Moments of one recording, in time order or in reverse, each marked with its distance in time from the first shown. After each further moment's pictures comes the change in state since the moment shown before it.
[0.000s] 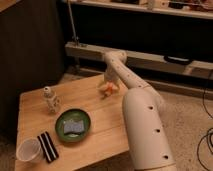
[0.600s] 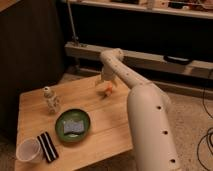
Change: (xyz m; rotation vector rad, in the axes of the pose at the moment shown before) arm 0.016 -0.025 -0.017 0.010 0.042 -0.068
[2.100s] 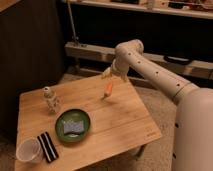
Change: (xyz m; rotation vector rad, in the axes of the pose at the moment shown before) arm -0.057 0.017 -0.134 0.081 0.203 0.012
